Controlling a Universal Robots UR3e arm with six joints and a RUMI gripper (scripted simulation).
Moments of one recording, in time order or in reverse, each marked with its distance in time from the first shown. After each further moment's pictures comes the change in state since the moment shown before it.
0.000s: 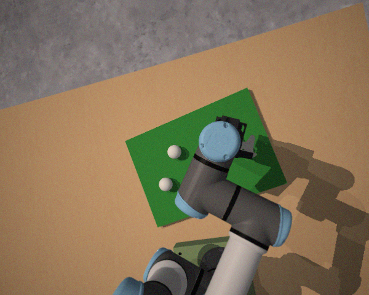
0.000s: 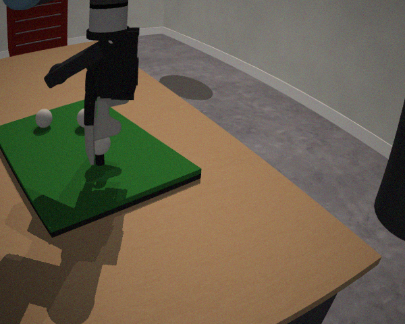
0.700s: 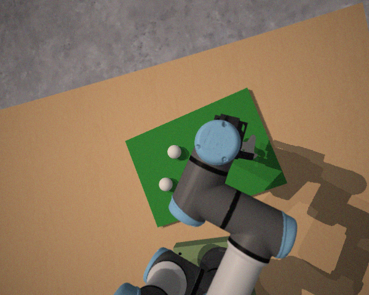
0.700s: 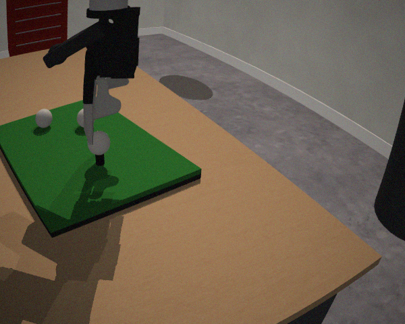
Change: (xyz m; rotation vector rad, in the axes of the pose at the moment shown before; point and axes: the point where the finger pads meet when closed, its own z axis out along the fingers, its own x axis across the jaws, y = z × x) arm 0.000 0.000 -0.037 -0.003 0.000 0.000
